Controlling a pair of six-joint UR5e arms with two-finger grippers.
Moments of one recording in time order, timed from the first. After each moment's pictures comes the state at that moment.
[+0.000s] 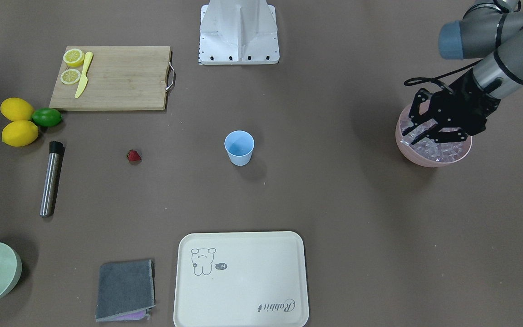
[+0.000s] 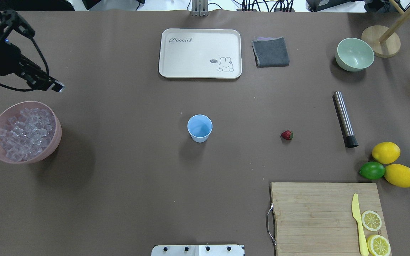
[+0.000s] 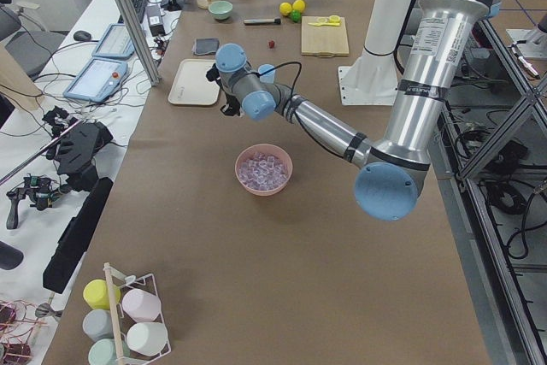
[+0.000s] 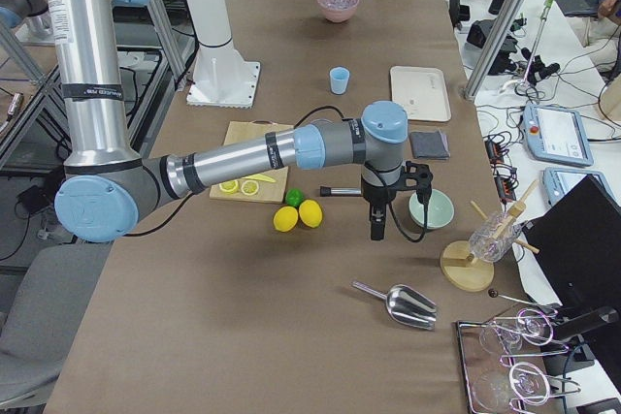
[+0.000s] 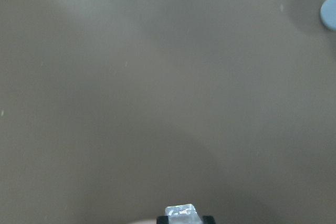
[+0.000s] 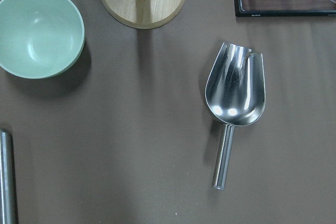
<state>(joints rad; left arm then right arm) -1.05 -1.86 -1.82 -1.93 -2.44 -0.20 1.50 -1.49 1.78 -1.68 2.22 0.23</state>
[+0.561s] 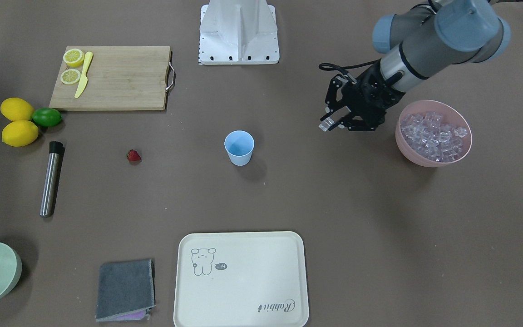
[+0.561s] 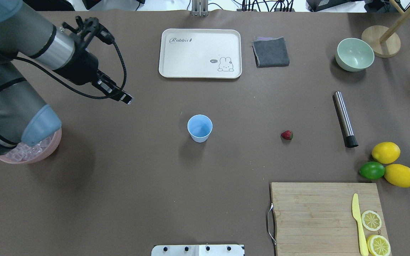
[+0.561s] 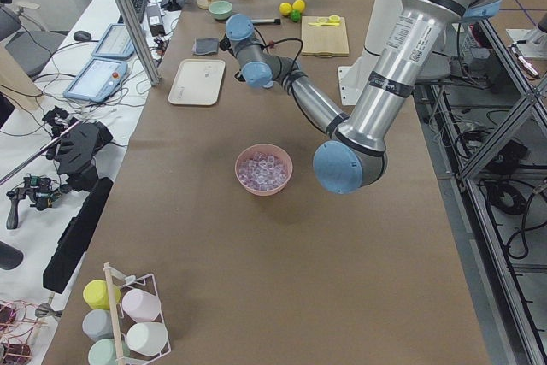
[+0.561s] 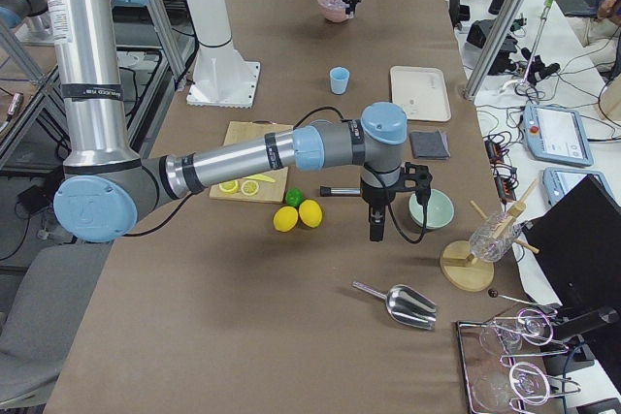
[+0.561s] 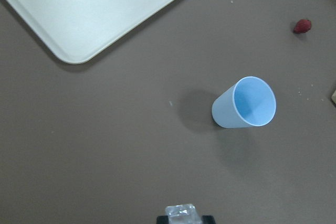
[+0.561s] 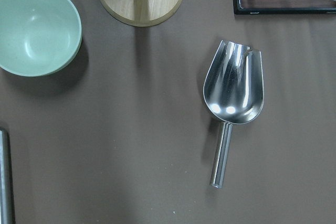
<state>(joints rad) -0.86 -2.07 -1.78 -1.94 -2.40 -0.43 1.50 -1.49 1.78 -1.68 2.22 0.23</state>
